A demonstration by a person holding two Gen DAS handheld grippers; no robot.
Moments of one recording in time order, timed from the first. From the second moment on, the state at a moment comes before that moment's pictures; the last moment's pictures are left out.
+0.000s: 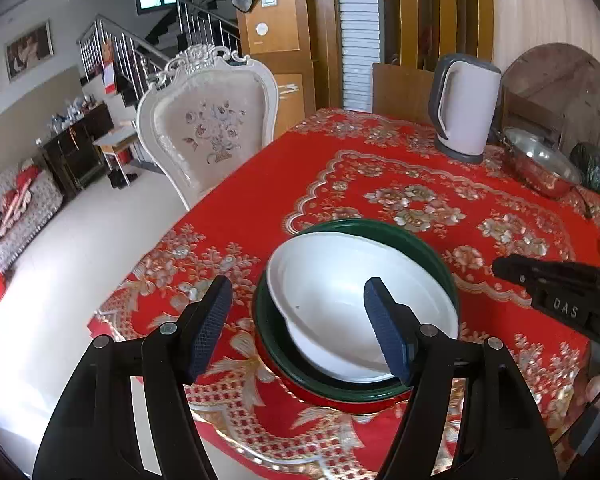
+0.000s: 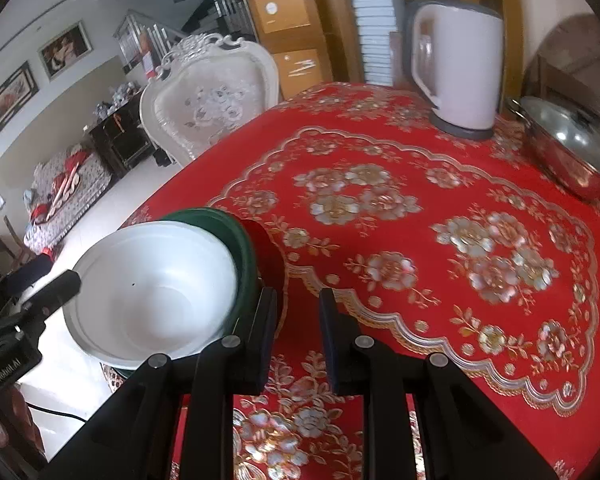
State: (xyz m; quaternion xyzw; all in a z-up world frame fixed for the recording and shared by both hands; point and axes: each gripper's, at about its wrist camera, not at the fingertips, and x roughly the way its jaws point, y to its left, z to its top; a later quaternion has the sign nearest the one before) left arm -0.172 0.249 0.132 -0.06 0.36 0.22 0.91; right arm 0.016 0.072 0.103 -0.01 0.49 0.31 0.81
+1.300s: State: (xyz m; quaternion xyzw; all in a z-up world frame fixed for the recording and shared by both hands) left arm 0.094 -0.206 0.091 0.01 0.44 -0.16 0.88; right arm 0.037 -0.409 0.082 0.25 0.47 -0.10 0.84
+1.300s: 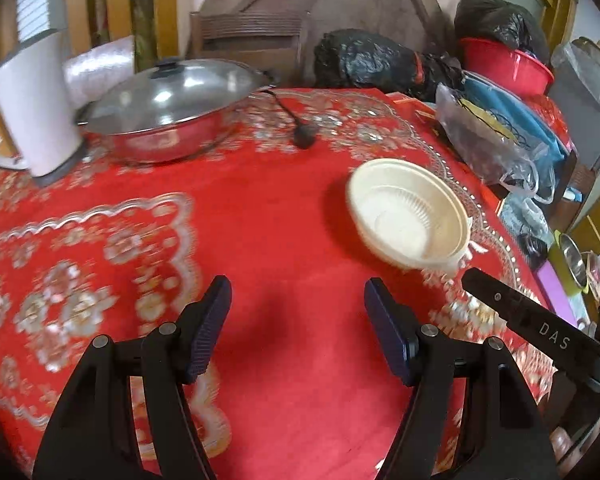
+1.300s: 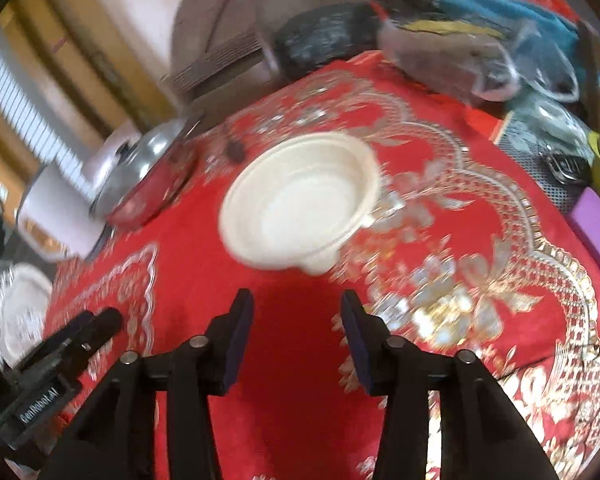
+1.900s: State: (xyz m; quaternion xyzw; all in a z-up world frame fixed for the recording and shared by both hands) left arm 0.155 -0.260 0.031 -0.03 0.47 -0.14 0.87; right arm 0.075 -0.436 0.043 0.26 0.46 -0.08 0.84
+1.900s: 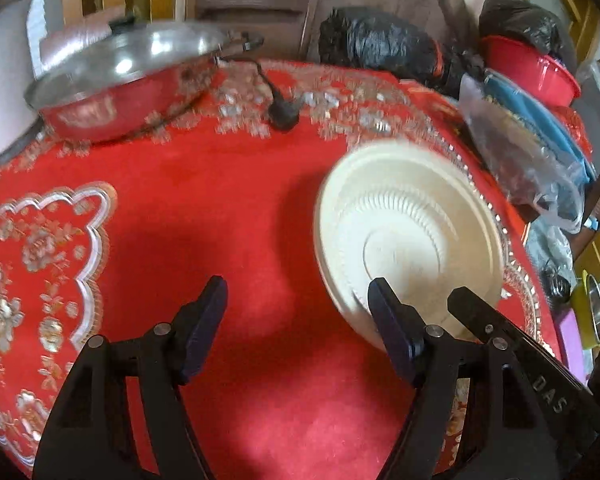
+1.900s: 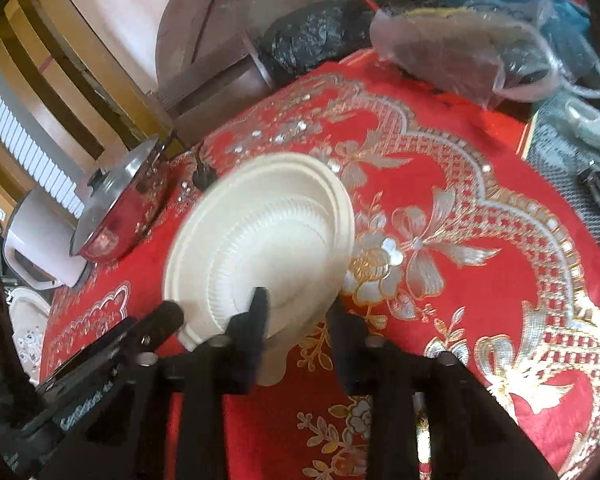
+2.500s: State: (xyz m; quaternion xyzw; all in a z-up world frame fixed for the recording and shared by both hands) left arm 0.112 -0.173 0.020 0.01 0.53 -0.13 0.84; right arm 0.060 -0.361 0.053 0.24 0.52 0.05 0.82
